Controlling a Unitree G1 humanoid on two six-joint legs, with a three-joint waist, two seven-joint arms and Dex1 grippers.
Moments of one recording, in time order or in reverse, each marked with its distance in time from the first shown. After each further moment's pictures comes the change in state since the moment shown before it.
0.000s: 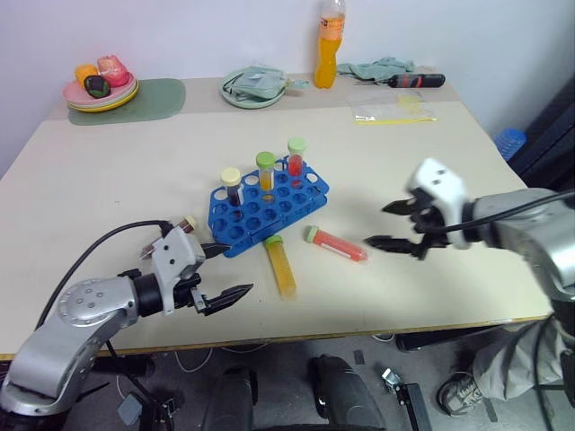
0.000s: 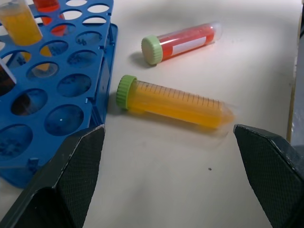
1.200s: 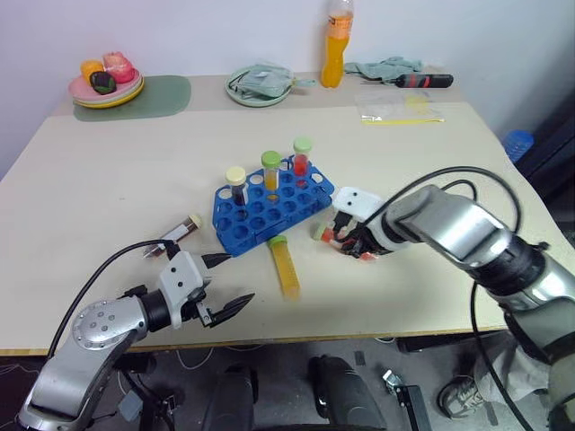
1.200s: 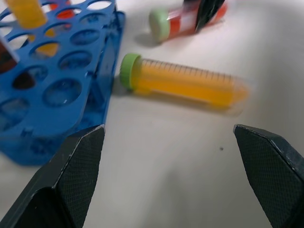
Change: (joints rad) left arm 0.159 -0.061 -0.033 0.021 0.148 -0.207 0.043; right arm -0.209 0.057 0.332 0.164 -0.076 0.005 -0.050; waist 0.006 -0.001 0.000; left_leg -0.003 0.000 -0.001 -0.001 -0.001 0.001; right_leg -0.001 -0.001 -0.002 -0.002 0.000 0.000
